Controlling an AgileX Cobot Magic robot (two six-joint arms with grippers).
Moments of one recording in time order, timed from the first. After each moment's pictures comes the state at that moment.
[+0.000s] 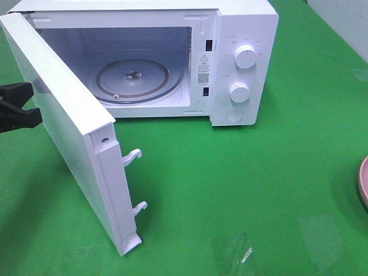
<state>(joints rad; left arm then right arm) -0.15 1.61 -0.37 0.22 -0.96 -0.13 0.00 0.00 -0.49 -0.06 0.98 0.05</state>
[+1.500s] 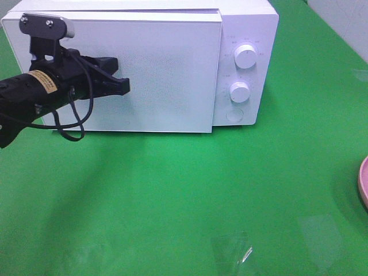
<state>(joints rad) -0.44 1.85 -0.79 0.10 -0.78 -0.11 0.00 0.00 -0.49 -0.06 0.98 0.05</state>
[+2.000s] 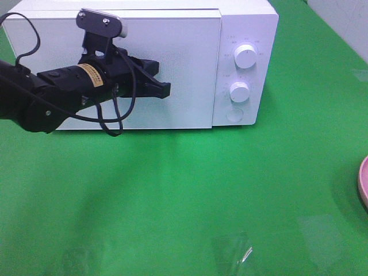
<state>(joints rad) -0.54 1.95 -0.98 0.12 -0.64 -0.08 0.00 0.00 -0.49 -0.06 0.98 0.05</state>
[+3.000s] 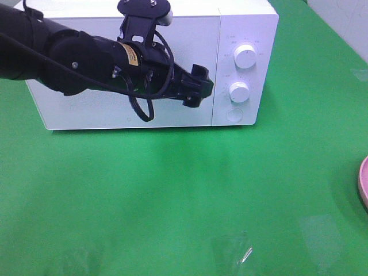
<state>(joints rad) -0.74 1.80 -1.12 -0.03 0.01 -0.09 0.00 0.00 -0.49 -0.06 0.97 0.05</state>
